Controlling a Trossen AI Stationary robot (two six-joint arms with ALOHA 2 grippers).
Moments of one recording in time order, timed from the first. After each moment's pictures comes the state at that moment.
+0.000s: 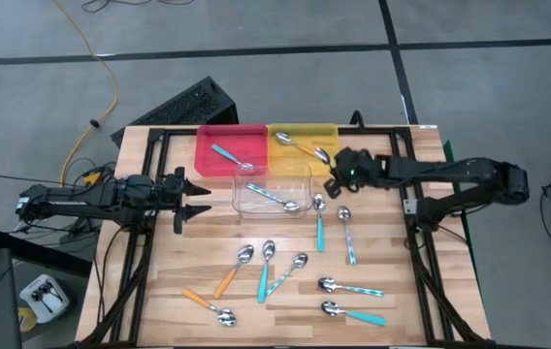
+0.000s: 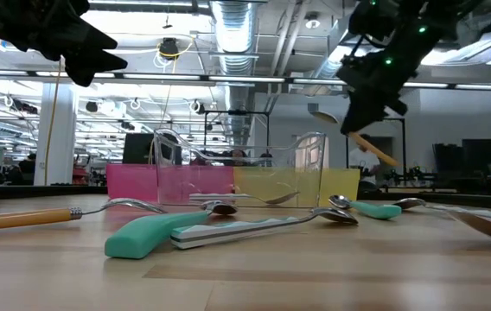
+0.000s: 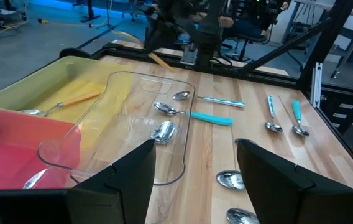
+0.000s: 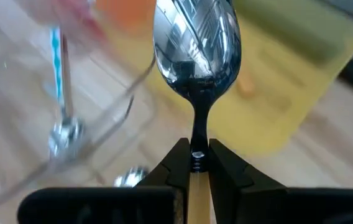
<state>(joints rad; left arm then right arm) 0.02 0.39 0.37 -0.23 -0.09 -0.18 -0.27 1.20 0.77 -0.40 0.35 0.43</state>
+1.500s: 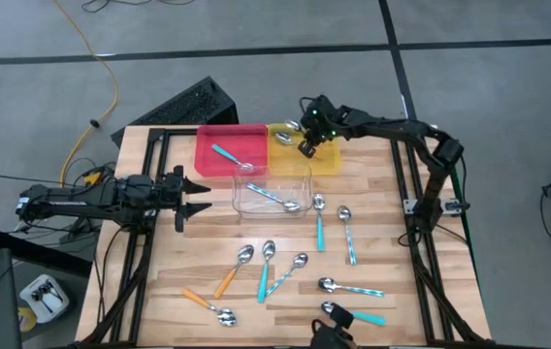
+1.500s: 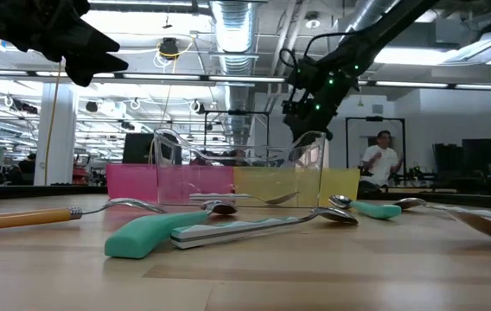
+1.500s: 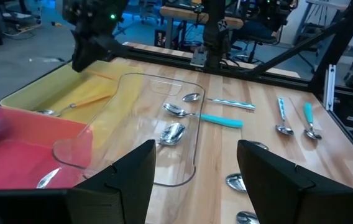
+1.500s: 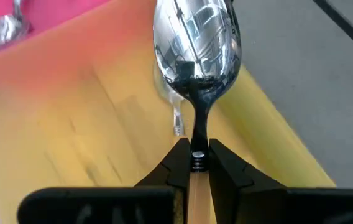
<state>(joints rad) 0.02 0.39 0.37 -0.23 -0.14 -0.18 -0.65 1.82 1.29 -0.37 0.00 -0.10</state>
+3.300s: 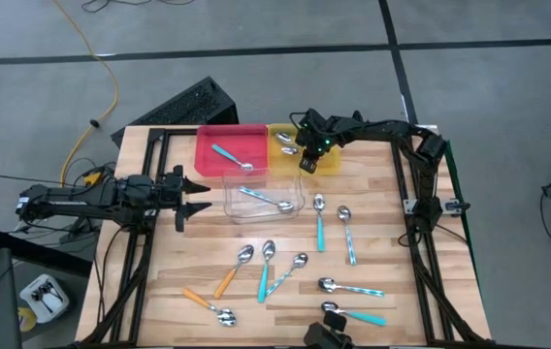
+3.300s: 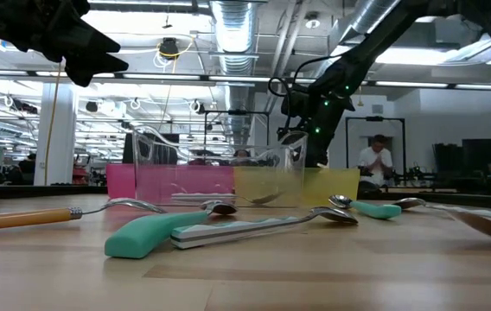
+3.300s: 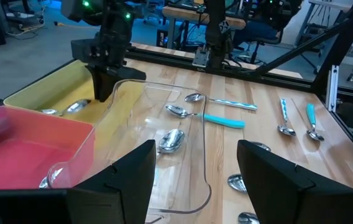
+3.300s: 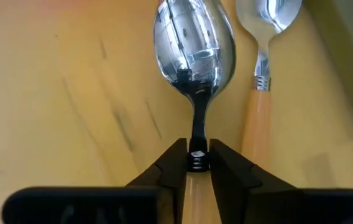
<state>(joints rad) 0.02 0.39 0.37 -0.23 -0.15 -0.18 -0.64 1.95 1.29 -0.44 -0.11 -0.22</state>
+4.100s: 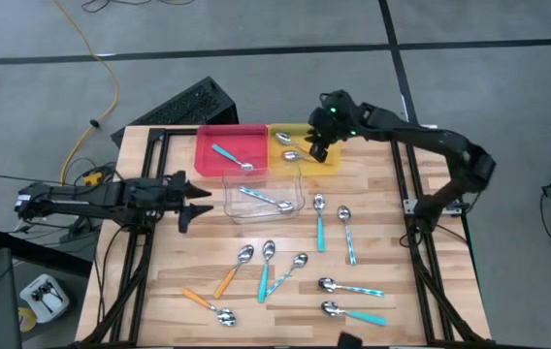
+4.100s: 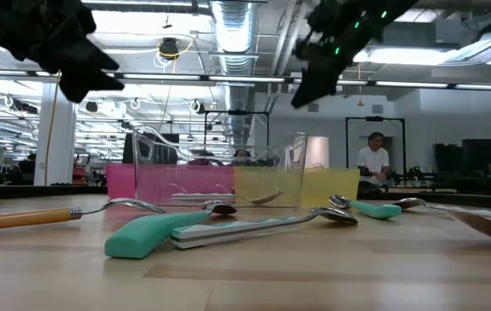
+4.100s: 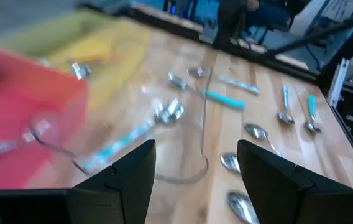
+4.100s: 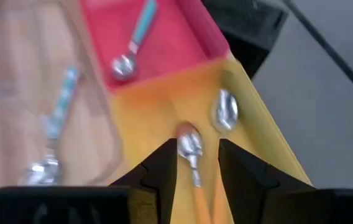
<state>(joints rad) 0.00 0.45 0.36 -0.28 -0.15 -0.35 -0.56 1.51 1.29 -0.50 -0.10 -0.16</state>
